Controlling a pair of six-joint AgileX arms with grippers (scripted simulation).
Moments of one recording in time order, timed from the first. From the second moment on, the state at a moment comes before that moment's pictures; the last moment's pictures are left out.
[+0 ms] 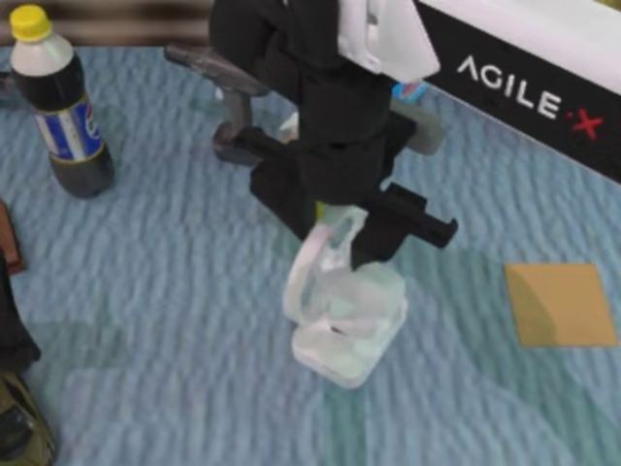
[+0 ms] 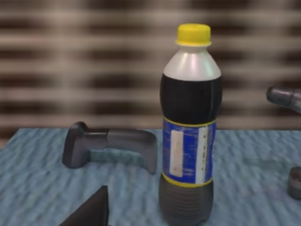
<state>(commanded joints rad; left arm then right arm) 0.00 0.00 0.00 0.00 0.00 0.00 0.82 2.20 2.17 -1.53 0.00 1.41</state>
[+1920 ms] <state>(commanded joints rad) 0.00 0.00 0.00 0.00 0.00 0.00 0.23 1.83 1.67 -1.44 -0.02 -1.30</state>
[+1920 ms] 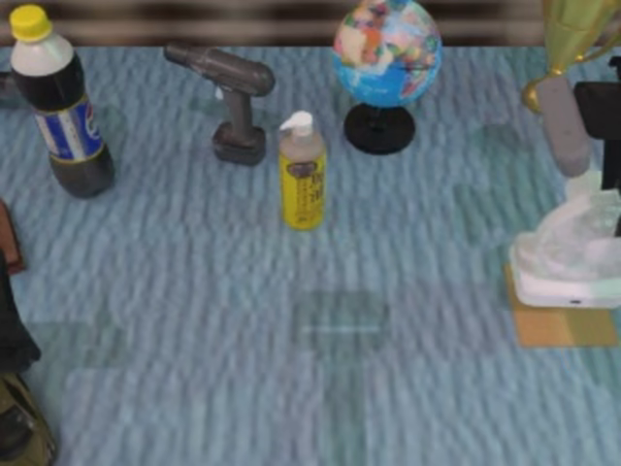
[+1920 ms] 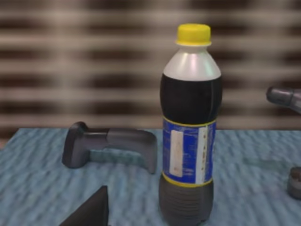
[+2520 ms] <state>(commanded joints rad) 0.00 0.00 0.00 0.00 0.00 0.00 0.21 1.83 1.63 -1.41 -0.01 -1.36</state>
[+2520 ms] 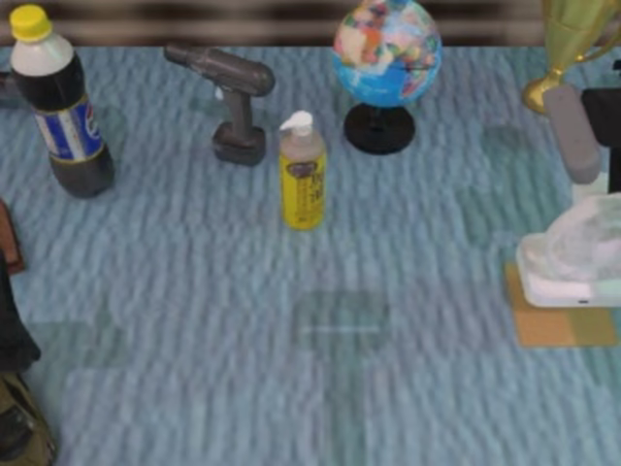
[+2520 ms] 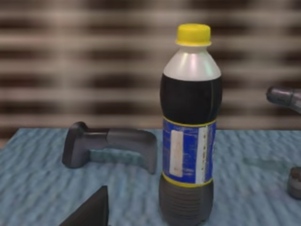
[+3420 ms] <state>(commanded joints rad) 0.00 0.00 0.00 0.00 0.00 0.00 0.21 1.83 1.52 -1.29 -0.01 -1.36</state>
